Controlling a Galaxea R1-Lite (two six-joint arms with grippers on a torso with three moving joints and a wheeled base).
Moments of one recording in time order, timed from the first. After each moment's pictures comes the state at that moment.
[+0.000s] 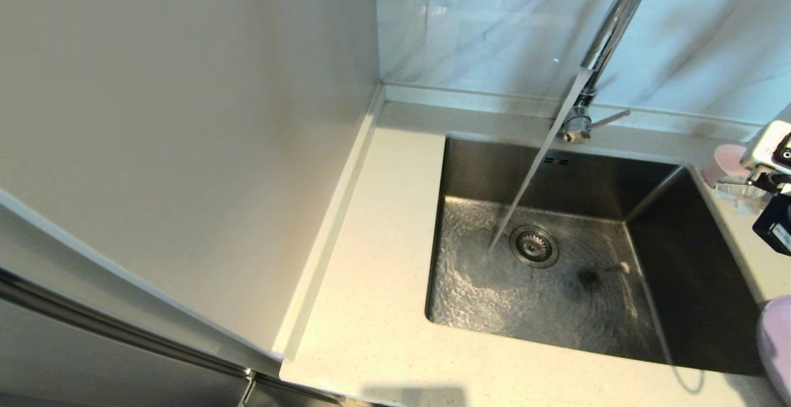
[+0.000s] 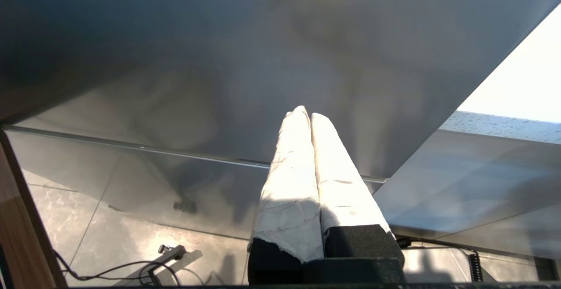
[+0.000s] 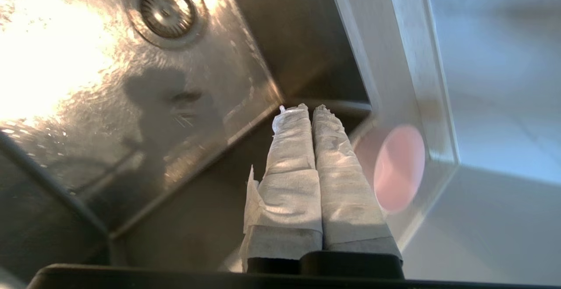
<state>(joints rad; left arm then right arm) 0.00 0.00 0.00 0.00 0.00 0.00 -0.16 1.32 -0.94 -0.04 0.20 -1.01</state>
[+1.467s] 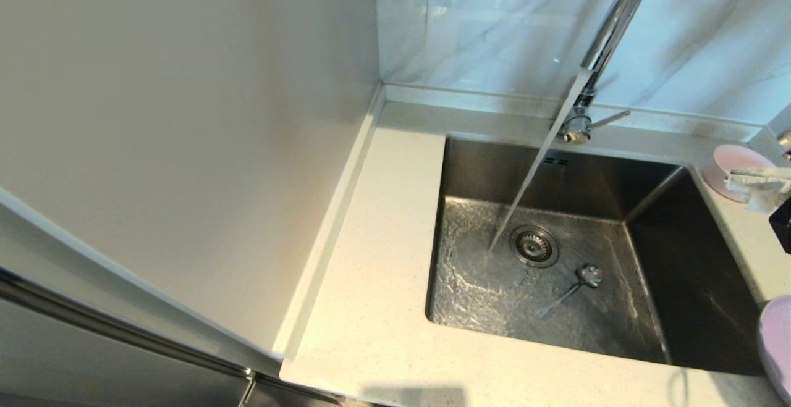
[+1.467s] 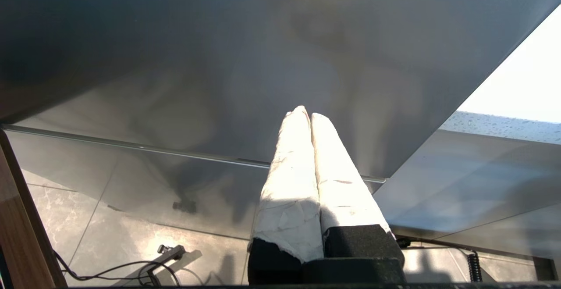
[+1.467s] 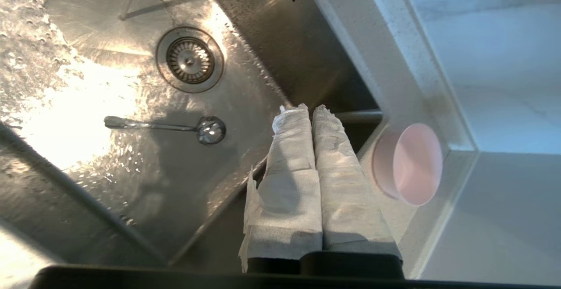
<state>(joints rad) 0.00 0.00 0.00 0.00 0.00 0.00 -0.08 1.21 -0.92 -0.02 0.13 -0.77</state>
